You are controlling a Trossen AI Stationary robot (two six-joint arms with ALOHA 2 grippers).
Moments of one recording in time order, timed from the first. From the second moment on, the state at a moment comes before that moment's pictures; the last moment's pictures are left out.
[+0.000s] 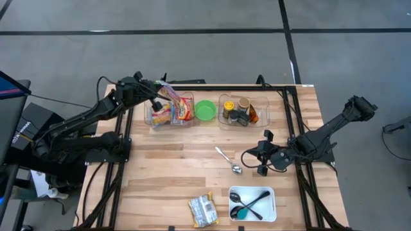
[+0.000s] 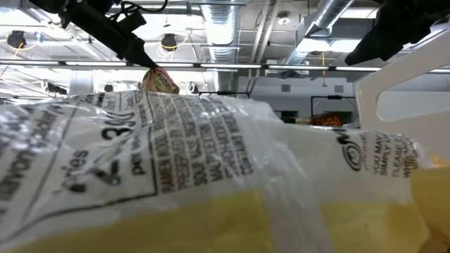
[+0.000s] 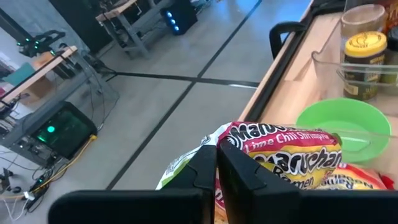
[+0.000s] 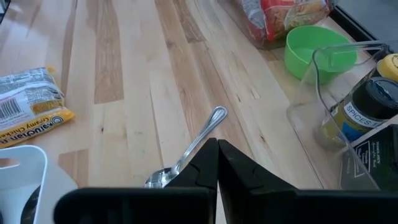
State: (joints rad) left arm 0.68 0.88 0.69 -0.13 -0.15 0.43; right arm 0.55 1.03 0.67 -0.44 0.65 0.52
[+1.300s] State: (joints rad) left arm 0.66 0.88 0.56 -0.10 -0.08 0.35; right arm 0.55 1.03 0.67 -0.43 0.65 0.50
